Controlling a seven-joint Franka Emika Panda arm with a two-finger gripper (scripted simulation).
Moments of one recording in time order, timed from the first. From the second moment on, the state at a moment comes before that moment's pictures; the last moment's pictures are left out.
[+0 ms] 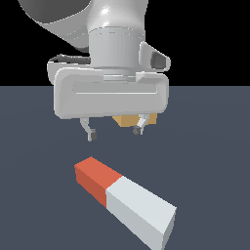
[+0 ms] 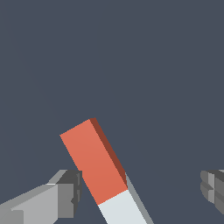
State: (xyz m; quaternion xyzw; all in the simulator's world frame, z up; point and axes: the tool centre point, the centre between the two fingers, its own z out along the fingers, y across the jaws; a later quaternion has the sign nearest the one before) arm -0.017 -0.071 0.108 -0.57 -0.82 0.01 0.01
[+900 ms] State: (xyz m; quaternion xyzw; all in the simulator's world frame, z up) arm 0.004 -0.140 0.081 -0.41 -0.91 0.00 0.00
